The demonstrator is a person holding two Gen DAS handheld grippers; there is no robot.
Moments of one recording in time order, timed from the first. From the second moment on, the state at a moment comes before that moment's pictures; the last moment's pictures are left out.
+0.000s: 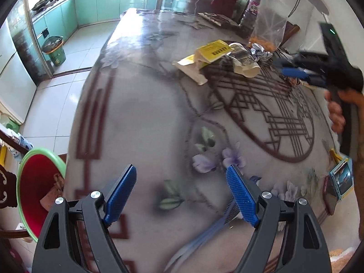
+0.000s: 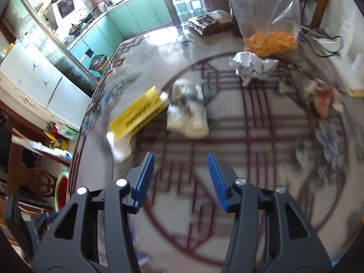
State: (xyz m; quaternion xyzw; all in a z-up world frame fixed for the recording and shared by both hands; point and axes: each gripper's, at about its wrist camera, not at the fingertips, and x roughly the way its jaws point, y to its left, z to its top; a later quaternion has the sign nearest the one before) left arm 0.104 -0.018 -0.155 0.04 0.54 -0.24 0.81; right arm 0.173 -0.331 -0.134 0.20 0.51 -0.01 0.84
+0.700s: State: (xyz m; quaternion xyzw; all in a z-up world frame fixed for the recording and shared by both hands) left arm 0.269 -0.188 -0.160 0.21 0.50 -0.26 0.80; right arm 0.220 -0.381 -0.187 0.28 0.49 0.05 0.83
